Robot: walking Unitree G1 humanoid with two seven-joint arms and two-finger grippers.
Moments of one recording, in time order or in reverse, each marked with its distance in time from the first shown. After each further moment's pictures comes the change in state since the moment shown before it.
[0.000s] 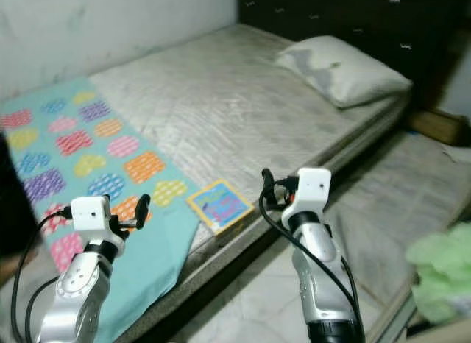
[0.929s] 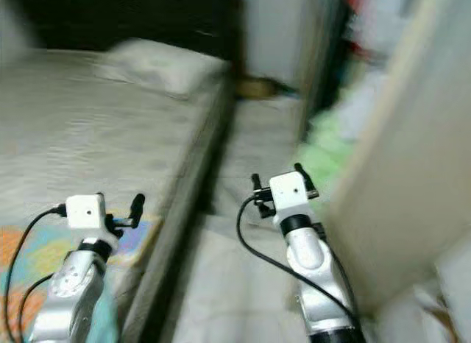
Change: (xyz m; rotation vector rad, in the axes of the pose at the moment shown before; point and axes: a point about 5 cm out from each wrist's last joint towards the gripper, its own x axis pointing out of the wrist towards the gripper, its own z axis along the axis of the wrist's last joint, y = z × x) left arm 0.002 -0.005 0.002 0.024 0.001 -0.032; right arm -0.008 -0.002 0.001 -0.412 -0.065 0.012
